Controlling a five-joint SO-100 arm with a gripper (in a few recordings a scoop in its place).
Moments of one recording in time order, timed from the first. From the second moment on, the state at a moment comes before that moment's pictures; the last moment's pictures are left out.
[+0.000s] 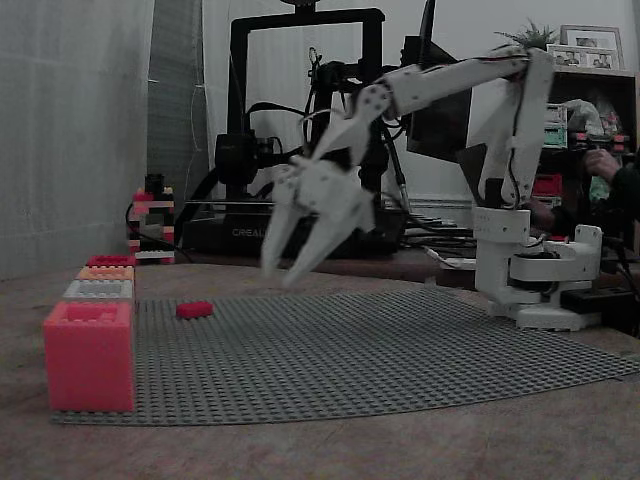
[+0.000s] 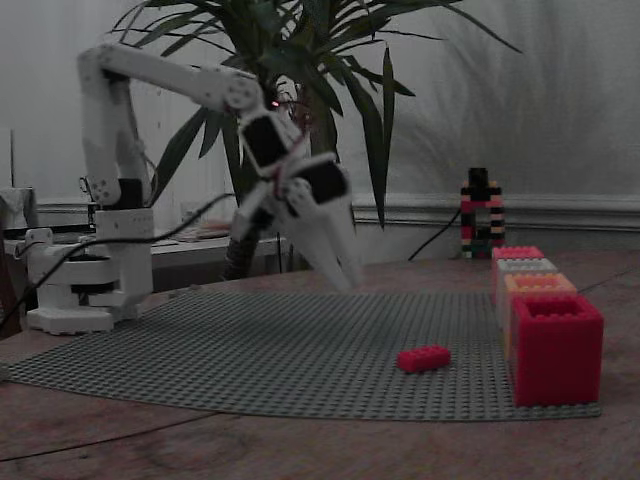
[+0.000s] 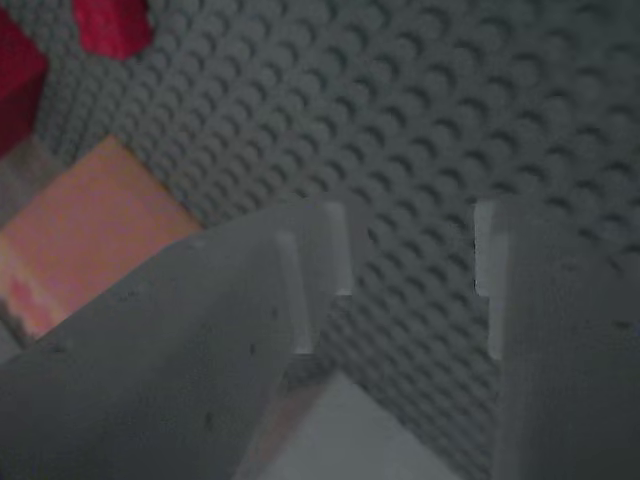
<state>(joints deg) 0.3 93.3 114.3 47.0 29.5</state>
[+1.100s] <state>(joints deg) 12.3 63.1 74.6 57.5 31.2</state>
